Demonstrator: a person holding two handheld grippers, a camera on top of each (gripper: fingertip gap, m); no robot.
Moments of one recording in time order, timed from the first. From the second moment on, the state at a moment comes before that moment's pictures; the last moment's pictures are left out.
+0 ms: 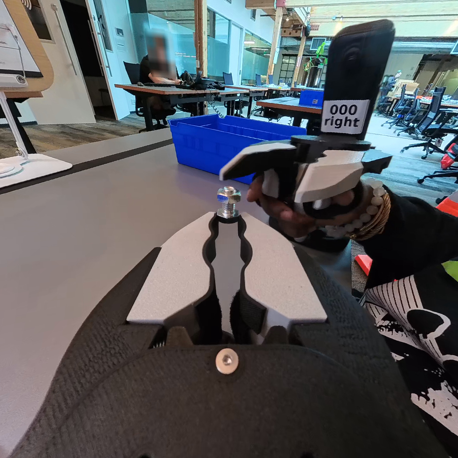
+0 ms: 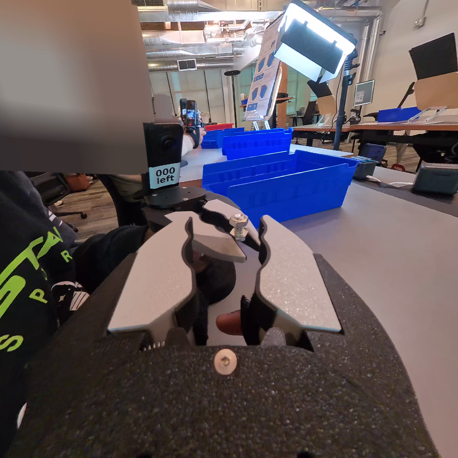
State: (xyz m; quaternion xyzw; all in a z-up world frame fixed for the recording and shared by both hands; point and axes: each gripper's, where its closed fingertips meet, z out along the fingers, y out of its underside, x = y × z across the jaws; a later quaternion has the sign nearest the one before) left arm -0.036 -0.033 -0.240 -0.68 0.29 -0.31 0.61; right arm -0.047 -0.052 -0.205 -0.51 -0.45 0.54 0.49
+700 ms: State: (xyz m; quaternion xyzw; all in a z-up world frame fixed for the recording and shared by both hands) left arm -0.036 -0.032 -0.240 -0.68 0.29 -0.31 0.61; right arm -0.059 -0.062 -0.213 -0.51 -0.48 0.53 0.48
